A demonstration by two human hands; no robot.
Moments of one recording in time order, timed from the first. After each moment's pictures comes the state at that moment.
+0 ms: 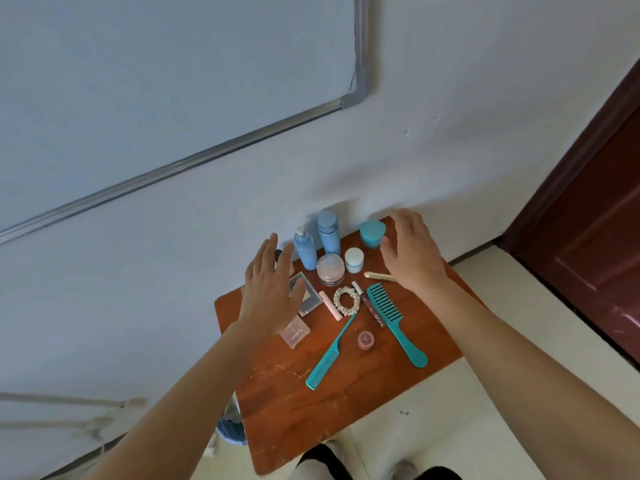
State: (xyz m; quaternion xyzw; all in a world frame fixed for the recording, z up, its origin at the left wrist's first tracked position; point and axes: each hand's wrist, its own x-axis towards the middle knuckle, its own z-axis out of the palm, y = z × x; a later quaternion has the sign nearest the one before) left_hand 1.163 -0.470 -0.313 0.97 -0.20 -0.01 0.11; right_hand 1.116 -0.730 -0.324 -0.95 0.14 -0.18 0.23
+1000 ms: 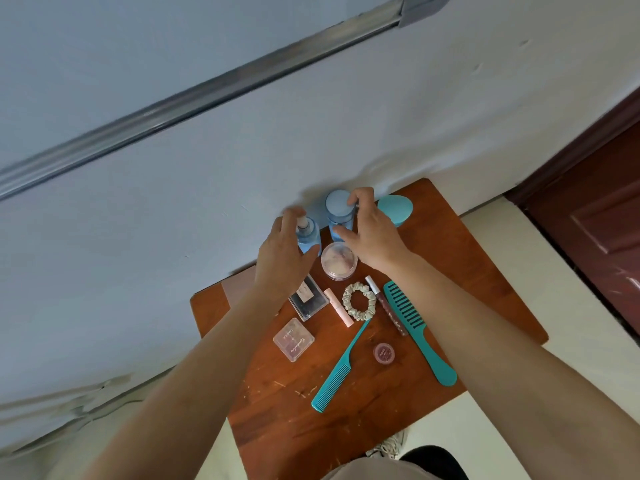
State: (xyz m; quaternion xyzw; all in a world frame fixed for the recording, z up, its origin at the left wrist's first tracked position) left_hand 1.291 -0.516 -0.409 0.94 -0.16 -0.06 0.30; right_hand 1.259 -0.696 -0.425 -0.92 0.06 -0.06 0.38
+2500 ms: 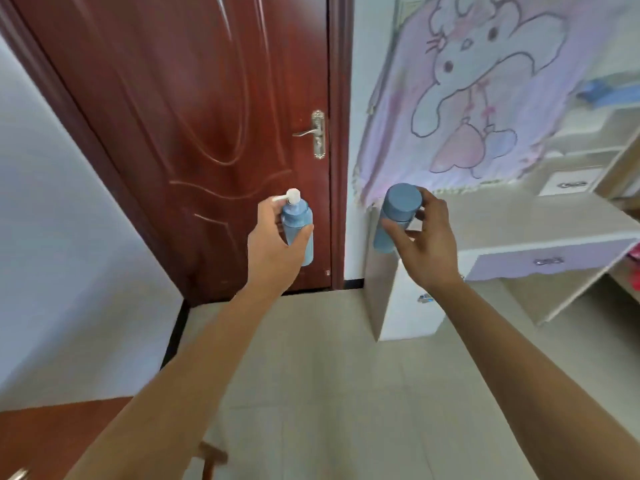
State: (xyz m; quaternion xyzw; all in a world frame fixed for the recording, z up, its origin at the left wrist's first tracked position) left_hand 0.696 -0.925 -0.202 0.51 -0.64 -0.17 0.55; right_hand 0.451 -0.933 -0.217 -0.62 0.54 -0.55 0.15
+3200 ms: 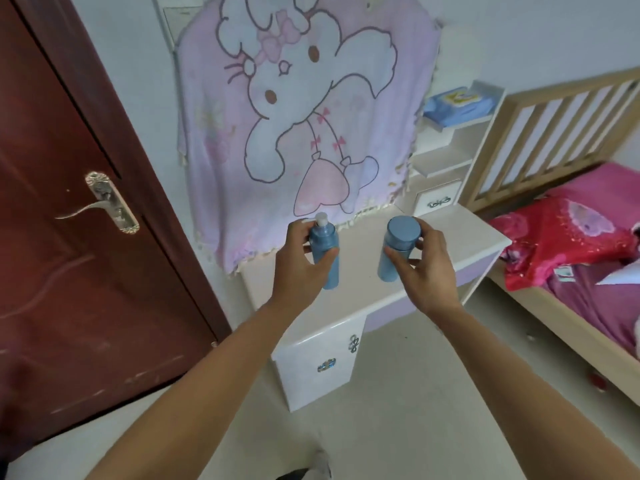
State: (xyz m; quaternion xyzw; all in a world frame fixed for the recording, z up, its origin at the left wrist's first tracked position) left_hand 0.295 -1.216 -0.247 0.36 -0.71 -0.38 0.48; right_hand 0.089 -1.128 -0.261 -0.50 0.70 -0.51 0.08
